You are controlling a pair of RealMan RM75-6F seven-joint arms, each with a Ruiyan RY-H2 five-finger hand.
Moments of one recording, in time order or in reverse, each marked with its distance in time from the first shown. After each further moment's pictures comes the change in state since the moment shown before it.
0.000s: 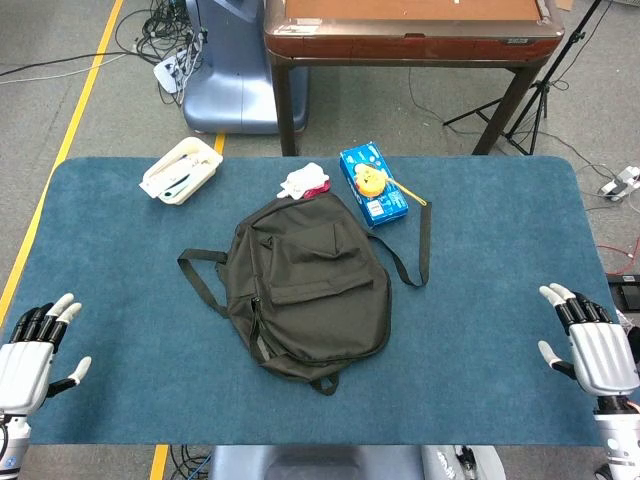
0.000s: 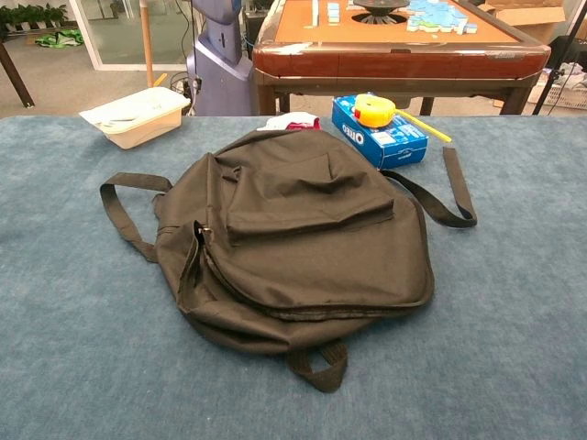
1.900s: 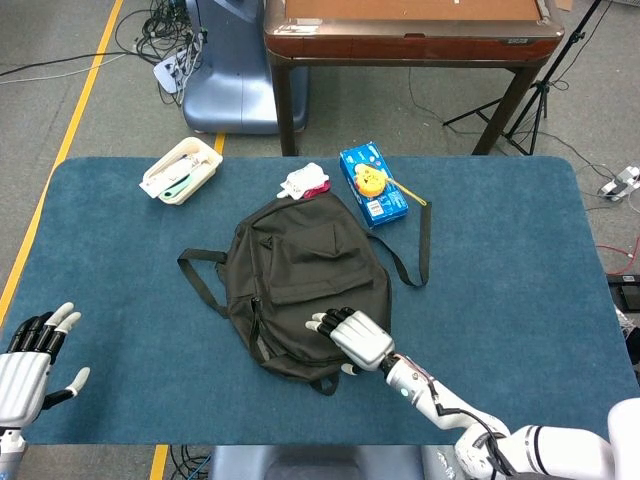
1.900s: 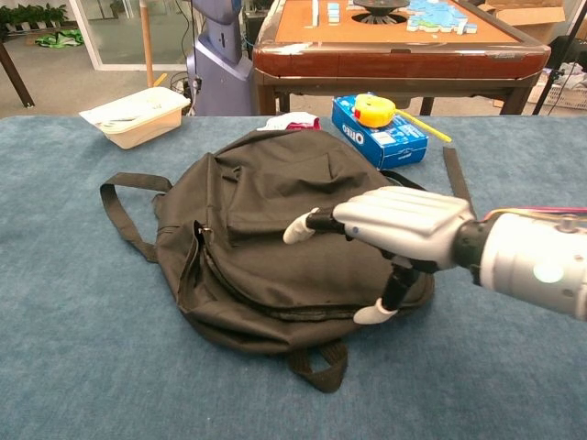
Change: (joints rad) left arm 0.031 0.040 0.031 -0.045 0.043 0.022 -0.017; right arm 0.590 -0.459 0.080 -0.017 0.130 -0.683 -0.314
